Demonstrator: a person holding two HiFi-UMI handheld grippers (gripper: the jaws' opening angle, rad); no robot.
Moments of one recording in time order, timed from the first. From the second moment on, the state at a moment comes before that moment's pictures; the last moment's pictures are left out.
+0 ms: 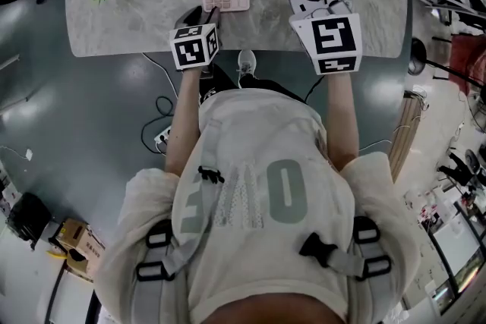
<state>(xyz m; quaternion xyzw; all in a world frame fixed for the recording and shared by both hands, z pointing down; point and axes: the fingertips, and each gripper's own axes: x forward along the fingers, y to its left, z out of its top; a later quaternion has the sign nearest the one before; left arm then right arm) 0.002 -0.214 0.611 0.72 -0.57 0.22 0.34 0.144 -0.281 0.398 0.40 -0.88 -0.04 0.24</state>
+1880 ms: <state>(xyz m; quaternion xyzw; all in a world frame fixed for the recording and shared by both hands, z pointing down) -0.001 -0.216 0.616 0.72 -0.55 0.22 0.35 0.060 -0.327 0.582 0.14 -0.73 -0.27 0.61</state>
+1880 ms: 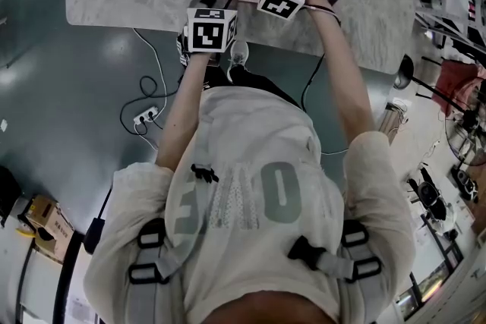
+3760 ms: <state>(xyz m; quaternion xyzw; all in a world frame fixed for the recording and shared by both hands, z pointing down) -0.001 -0.218 0.617 0.73 -0.55 0.22 0.34 0.065 -0.212 0.613 0.04 -0.76 -0.21 0.61</state>
